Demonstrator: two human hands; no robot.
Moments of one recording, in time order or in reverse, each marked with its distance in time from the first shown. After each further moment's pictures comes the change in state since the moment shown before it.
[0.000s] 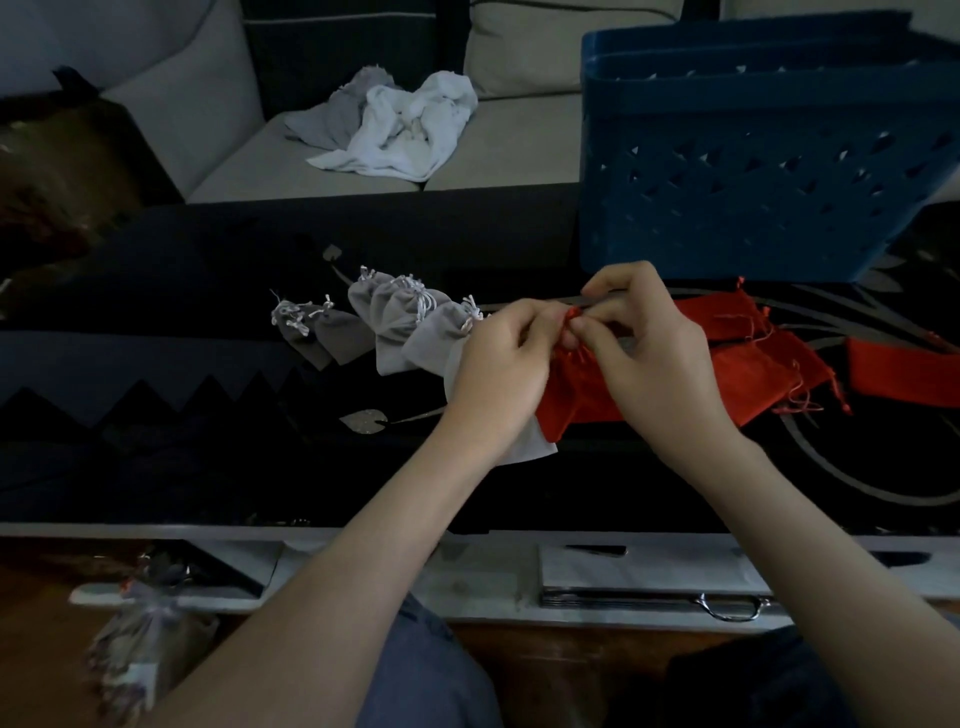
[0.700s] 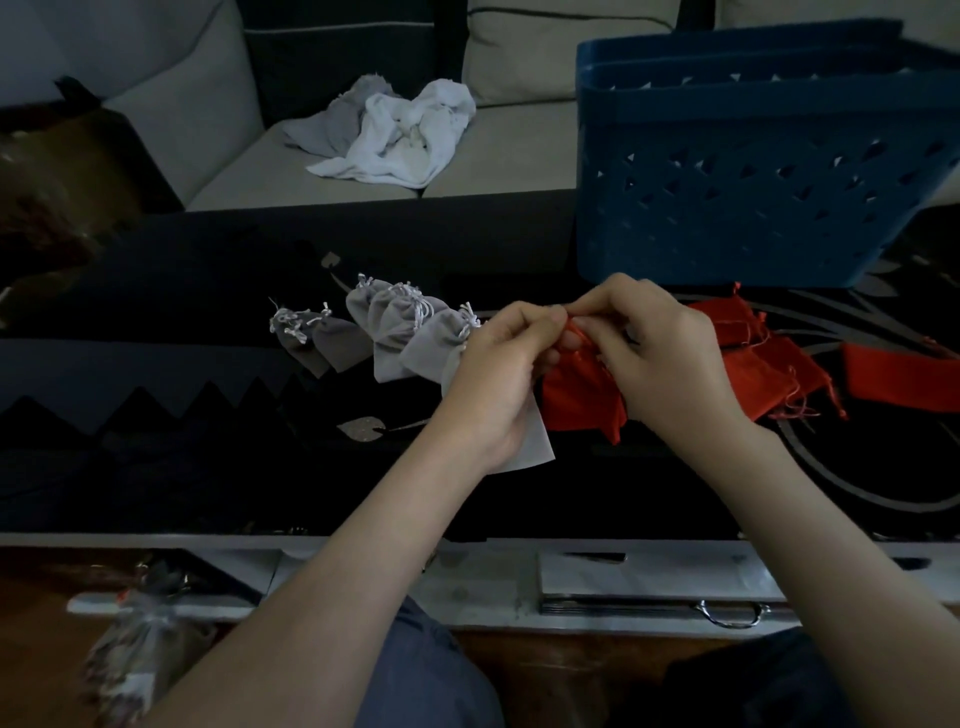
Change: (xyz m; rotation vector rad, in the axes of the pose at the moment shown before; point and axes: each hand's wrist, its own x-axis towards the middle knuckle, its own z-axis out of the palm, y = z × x) left_hand 0.005 0.006 0.002 -0.503 -0.083 -0.213; right_hand 0.009 0.007 -0.010 -0.157 -0.023 -0.135
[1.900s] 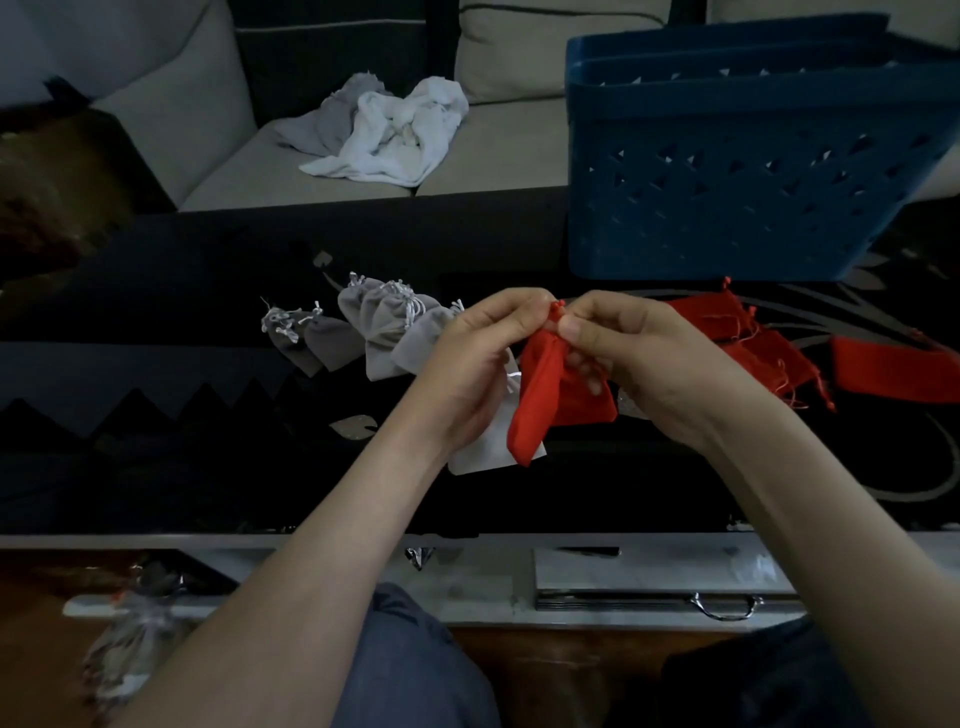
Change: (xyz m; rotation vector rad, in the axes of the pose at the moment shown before) left_hand 0.009 0.002 -0.017 -0.041 -0.175 0.015; right_hand 0.006 -0.004 -0.009 0.765 -0.357 0.499
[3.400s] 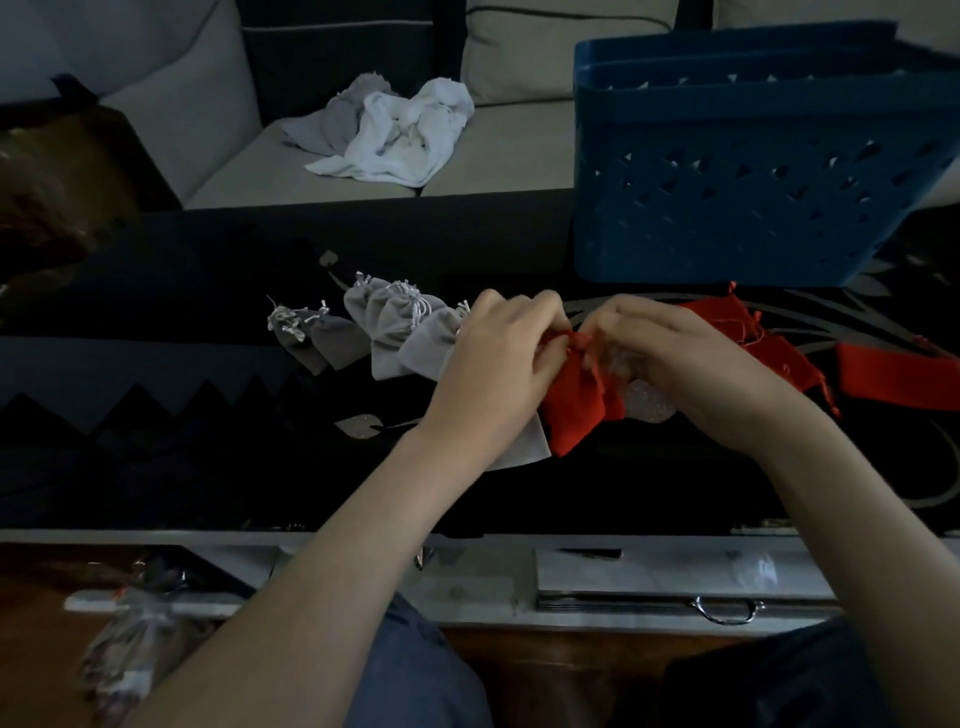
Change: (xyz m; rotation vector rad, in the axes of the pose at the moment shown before) left_hand -0.009 -0.004 0.005 1.320 0.167 0.638; right_hand -0.008 -0.004 -0.018 -0.210 -0.040 0.020
